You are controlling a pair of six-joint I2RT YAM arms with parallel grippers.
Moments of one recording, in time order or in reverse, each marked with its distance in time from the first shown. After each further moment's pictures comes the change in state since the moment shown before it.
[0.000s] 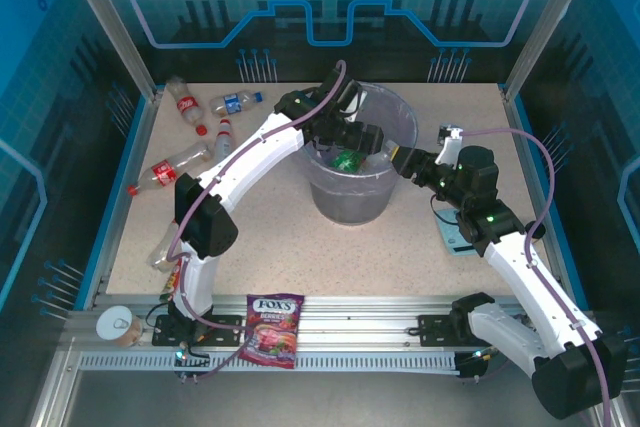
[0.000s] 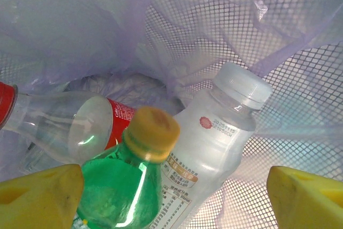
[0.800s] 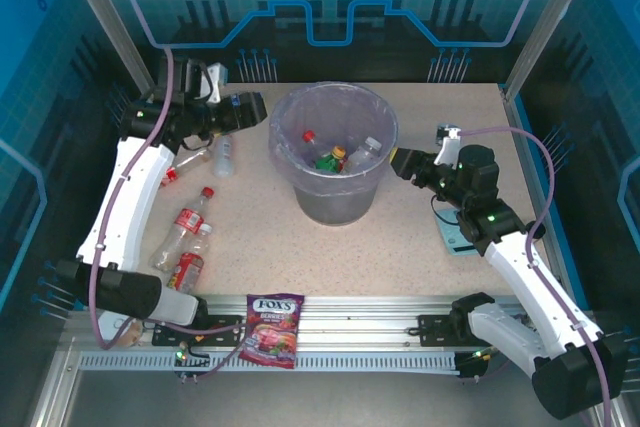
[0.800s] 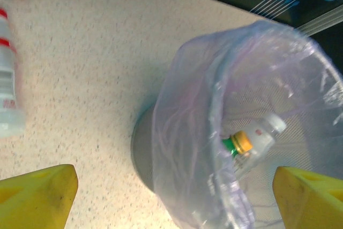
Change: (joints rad) left arm 0.509 -0.614 -0.442 -0.031 0.151 -0.050; right arm 0.000 0.003 0.014 -0.027 -0.034 -0.031
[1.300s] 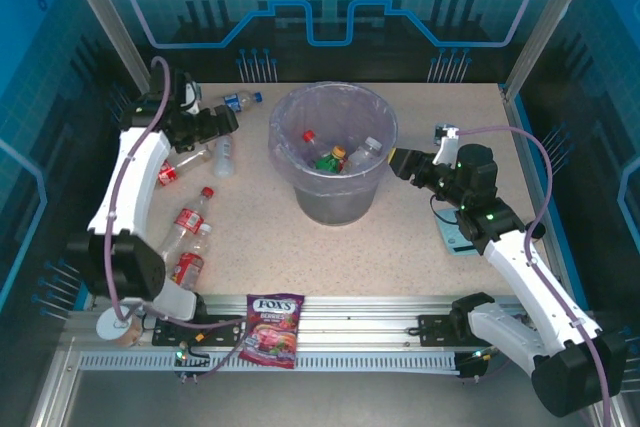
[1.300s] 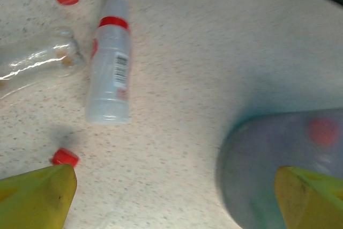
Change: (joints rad) left arm 0.191 0.127 -0.130 0.056 -0.143 0.080; right arm 0.000 0.006 0.000 0.004 -0.012 0.000
